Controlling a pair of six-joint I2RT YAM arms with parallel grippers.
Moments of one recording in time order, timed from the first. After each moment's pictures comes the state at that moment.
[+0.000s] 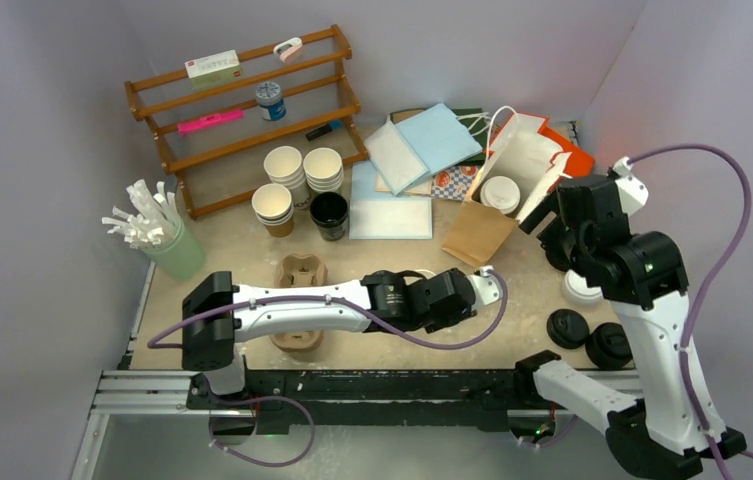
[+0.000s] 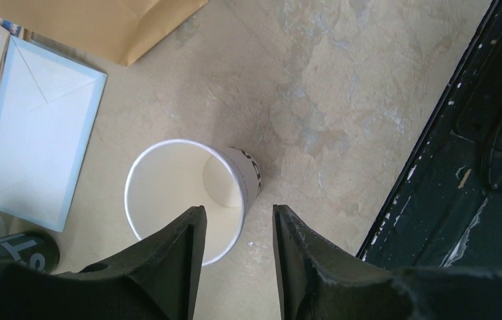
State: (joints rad) left arm -1.36 1.72 1.42 -0.55 -0.35 0.01; right arm 0.36 1.01 1.56 -1.39 0.48 0.90
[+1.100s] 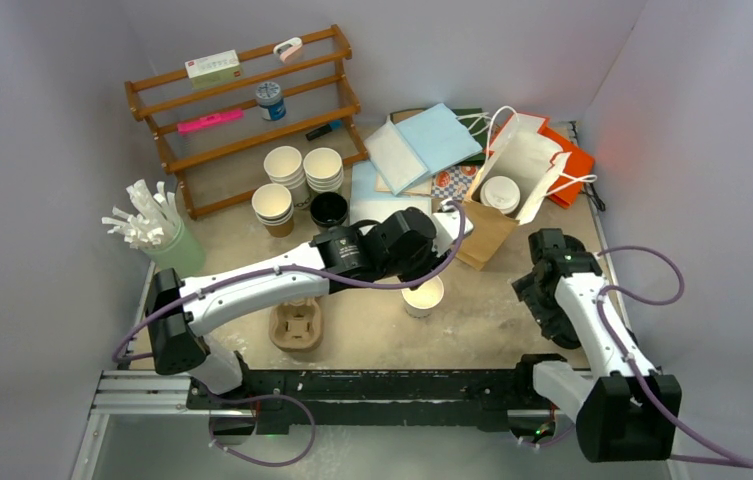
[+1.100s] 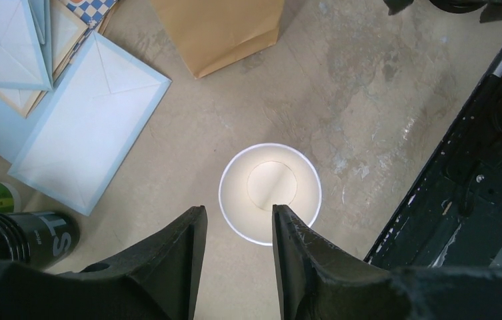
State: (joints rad) left arm -1.16 1.58 1.48 -0.59 -0.19 -0.05; right arm 0.06 1.03 0.72 -1.16 0.35 1.19
